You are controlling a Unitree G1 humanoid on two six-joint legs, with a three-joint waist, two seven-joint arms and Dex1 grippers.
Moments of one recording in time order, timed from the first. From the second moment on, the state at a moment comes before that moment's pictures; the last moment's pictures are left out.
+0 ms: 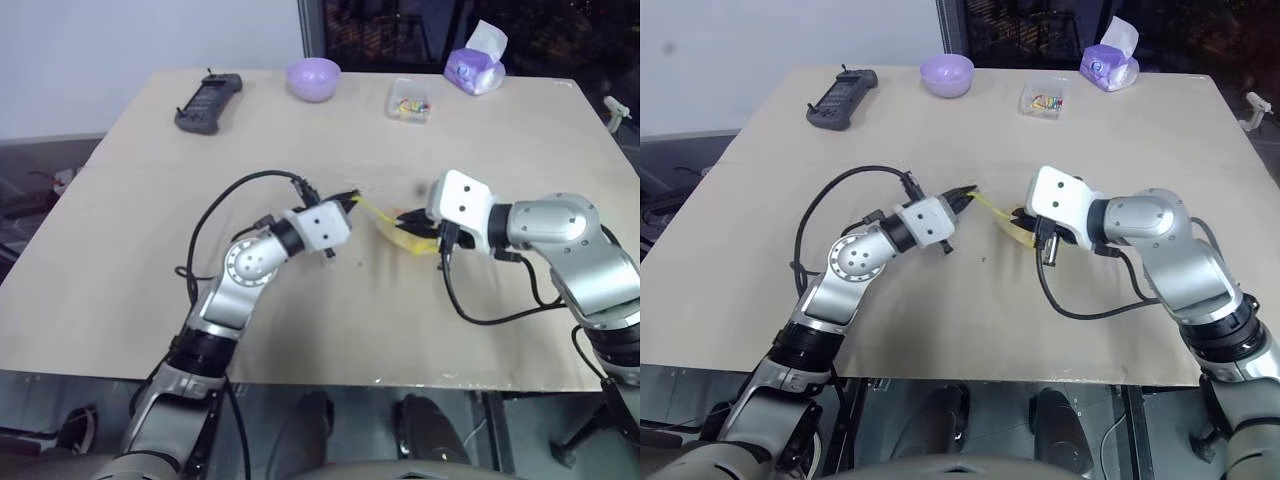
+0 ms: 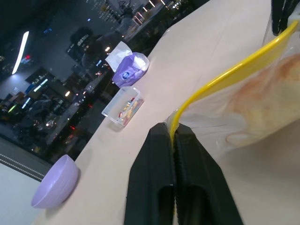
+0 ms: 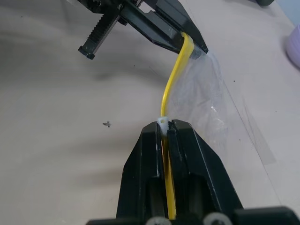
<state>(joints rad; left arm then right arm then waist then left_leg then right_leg) -0.49 0.43 -0.20 0.01 0.23 -0.20 -0.53 -0.64 -0.71 0.27 -0.41 0.07 0.59 0.96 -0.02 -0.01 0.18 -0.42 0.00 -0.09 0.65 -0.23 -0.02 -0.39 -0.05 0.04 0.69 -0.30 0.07</state>
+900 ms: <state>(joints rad) -0.49 0.43 -0.20 0.02 0.23 -0.20 -0.54 -0.61 -0.73 0.27 -0.38 0.00 0.46 0.93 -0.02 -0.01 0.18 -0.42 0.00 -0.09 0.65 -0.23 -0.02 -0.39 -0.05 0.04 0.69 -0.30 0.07</state>
